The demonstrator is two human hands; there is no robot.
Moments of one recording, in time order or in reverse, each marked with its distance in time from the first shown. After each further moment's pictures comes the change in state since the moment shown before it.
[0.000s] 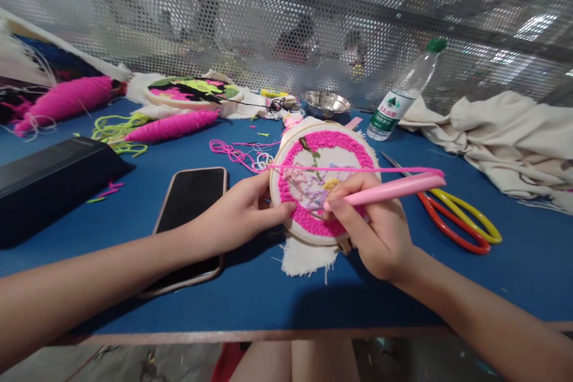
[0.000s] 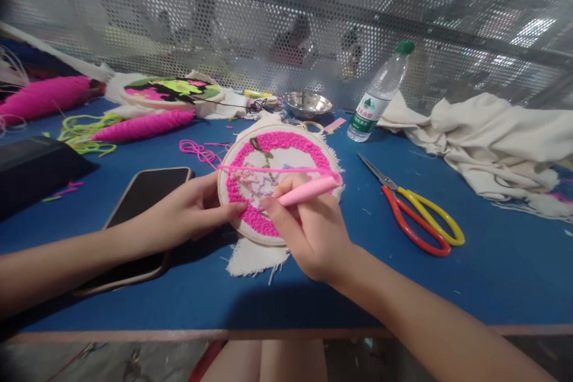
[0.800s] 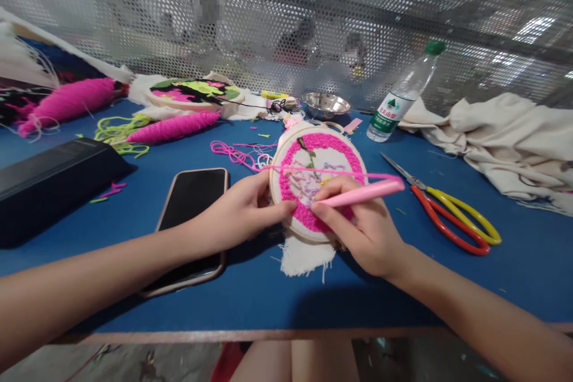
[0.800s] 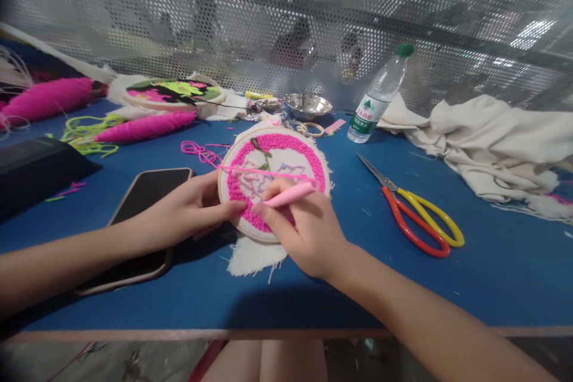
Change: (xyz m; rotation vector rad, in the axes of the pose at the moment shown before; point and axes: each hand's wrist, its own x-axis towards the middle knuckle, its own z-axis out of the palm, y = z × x) left_hand 0.001 0.005 0.000 -0.009 -0.016 0.006; right_hand 0.004 0.002 0.003 -0.080 -0.163 0.020
